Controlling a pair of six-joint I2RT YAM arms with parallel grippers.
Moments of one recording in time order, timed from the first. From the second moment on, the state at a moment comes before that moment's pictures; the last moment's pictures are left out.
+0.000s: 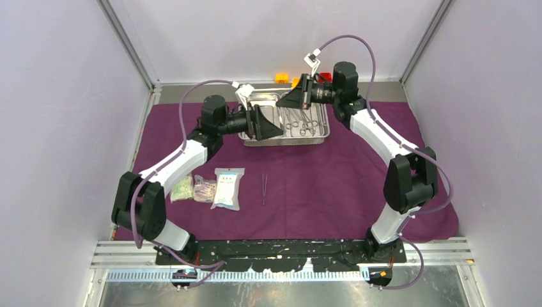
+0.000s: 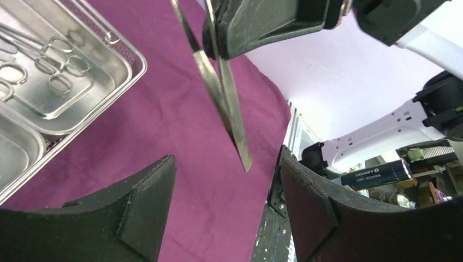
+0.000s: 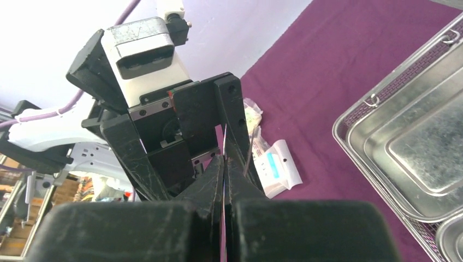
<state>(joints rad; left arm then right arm) -0.42 1.49 1.06 0.26 0.83 -0.60 0.33 1.72 1.44 0.16 -1.01 0.67</state>
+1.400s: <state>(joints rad) -0.39 1.61 1.05 0.68 0.91 -0.97 0.33 1.72 1.36 0.41 -1.03 0.85</state>
